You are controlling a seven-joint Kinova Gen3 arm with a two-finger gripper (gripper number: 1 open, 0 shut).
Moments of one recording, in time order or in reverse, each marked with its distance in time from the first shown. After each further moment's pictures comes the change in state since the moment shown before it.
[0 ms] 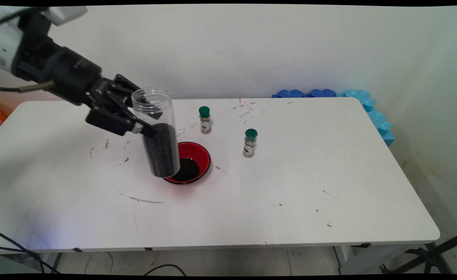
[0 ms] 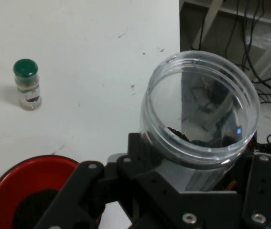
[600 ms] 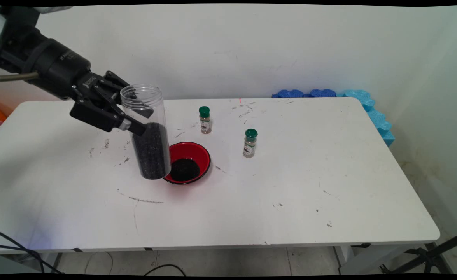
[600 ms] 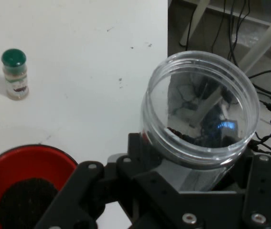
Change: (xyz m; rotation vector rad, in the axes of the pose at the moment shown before) arm 0.003 0.000 -0.015 -0.034 -0.019 -0.041
